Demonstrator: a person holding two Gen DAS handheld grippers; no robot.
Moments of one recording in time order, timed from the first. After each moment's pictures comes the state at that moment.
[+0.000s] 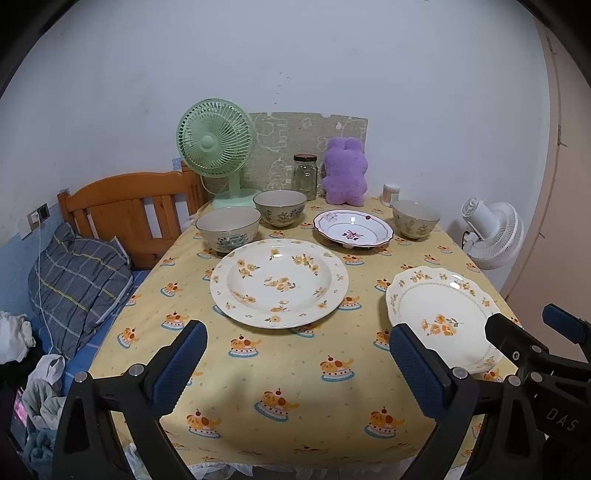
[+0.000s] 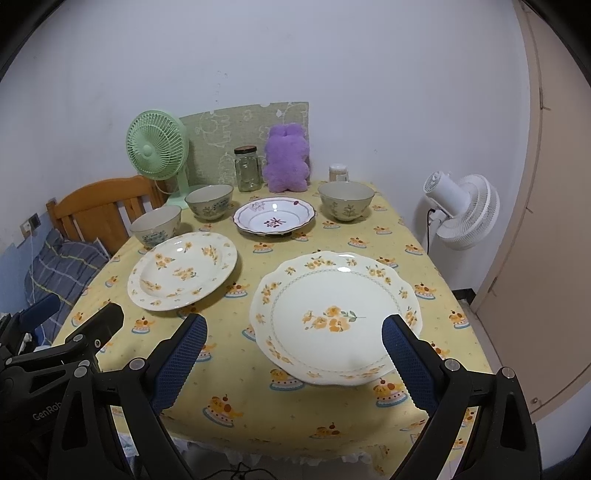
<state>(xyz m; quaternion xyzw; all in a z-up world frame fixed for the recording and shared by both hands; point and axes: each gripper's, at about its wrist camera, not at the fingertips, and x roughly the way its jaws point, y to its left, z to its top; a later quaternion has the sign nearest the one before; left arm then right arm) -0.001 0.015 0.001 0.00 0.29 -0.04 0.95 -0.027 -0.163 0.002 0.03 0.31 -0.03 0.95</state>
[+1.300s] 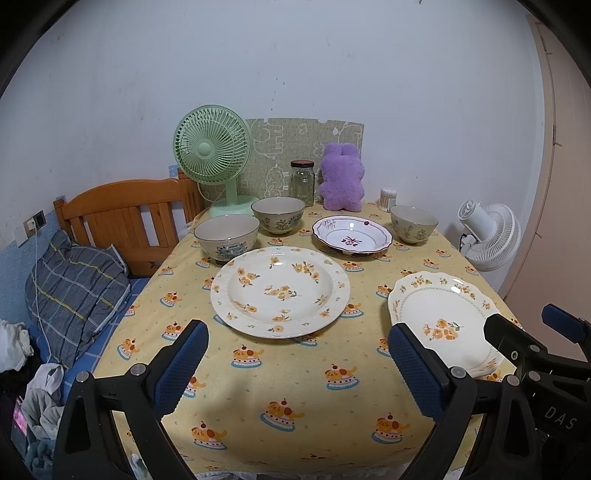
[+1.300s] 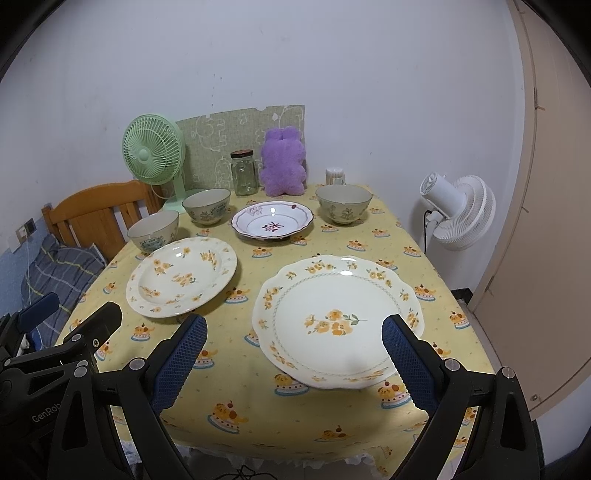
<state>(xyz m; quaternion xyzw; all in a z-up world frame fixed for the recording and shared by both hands) 0.001 0.015 0.006 0.00 0.29 -0.04 0.96 -0.026 -0.156 0.005 0.03 0.30 -0.04 0.95</state>
